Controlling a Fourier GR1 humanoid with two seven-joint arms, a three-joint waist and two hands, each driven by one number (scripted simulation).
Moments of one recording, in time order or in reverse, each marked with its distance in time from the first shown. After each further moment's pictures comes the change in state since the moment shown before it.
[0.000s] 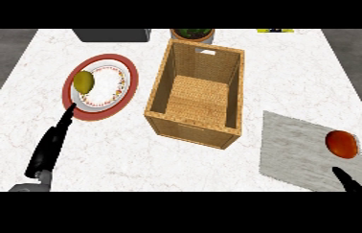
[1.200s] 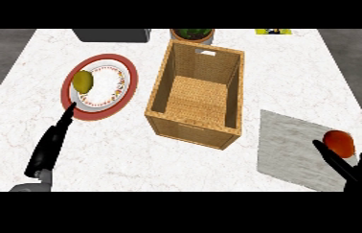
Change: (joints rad) left arm 0.000 -0.055 0.064 -0.032 -0.066 -0.061 0.017; right arm -0.245 -0.067 -0.004 0.334 0.004 -0.038 -0.112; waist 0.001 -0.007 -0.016
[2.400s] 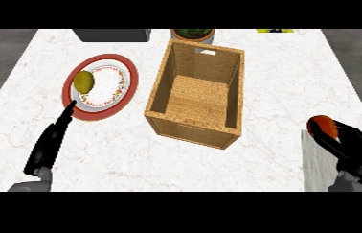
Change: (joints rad) left arm -0.010 -0.018 0.026 -0.023 -0.026 -0.032 0.027; right arm -0.137 -0.055 0.044 0.106 -0.005 -0.002 -0.110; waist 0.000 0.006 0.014
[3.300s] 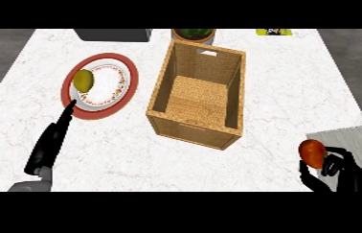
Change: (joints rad) left arm -0.003 0.001 -0.005 0.000 -0.017 0.006 -0.005; right arm 0.322 -0.217 0.503 -0.203 0.943 -0.309 0.145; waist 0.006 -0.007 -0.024
